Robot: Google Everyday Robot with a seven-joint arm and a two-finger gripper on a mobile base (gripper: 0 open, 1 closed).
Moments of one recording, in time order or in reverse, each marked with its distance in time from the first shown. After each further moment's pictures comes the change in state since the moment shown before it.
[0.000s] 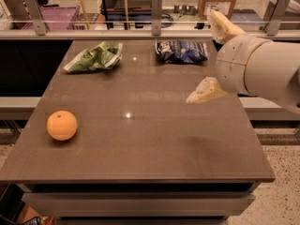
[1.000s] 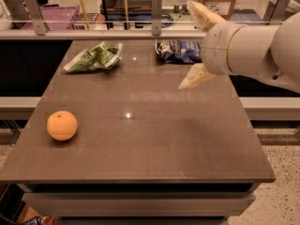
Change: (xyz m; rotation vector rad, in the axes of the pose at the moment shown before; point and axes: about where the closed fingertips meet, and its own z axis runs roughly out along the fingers) arm -0.002 -0.018 0.049 -0.023 -0.079 -0.114
